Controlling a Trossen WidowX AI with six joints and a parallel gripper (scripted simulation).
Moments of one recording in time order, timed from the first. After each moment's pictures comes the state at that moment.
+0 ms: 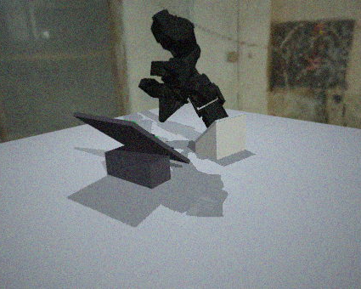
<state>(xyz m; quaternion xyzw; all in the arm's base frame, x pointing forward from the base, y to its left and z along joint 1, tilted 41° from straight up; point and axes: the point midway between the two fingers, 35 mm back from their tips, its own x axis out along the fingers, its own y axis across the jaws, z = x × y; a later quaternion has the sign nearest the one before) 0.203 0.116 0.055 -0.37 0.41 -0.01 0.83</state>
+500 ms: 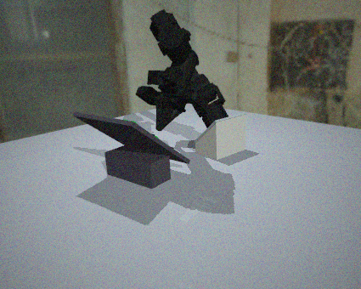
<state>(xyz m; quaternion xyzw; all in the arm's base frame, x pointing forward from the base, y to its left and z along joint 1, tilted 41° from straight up) 0.217 0.107 0.039 -0.37 0.42 -0.02 0.83</state>
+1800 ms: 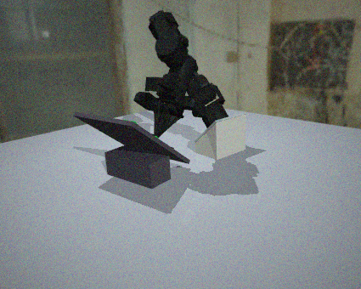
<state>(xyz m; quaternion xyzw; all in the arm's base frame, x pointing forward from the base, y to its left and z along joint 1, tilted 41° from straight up) 0.226 0.101 0.028 -0.37 0.42 -0.02 0.83</state>
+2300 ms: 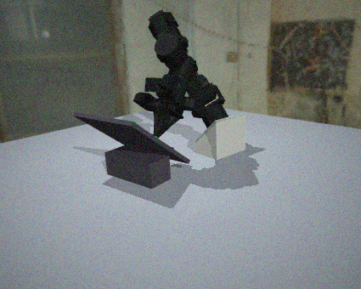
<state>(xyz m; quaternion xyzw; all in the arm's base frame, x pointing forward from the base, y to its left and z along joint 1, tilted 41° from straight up) 0.227 0.100 0.027 -0.37 0.42 -0.02 0.83</state>
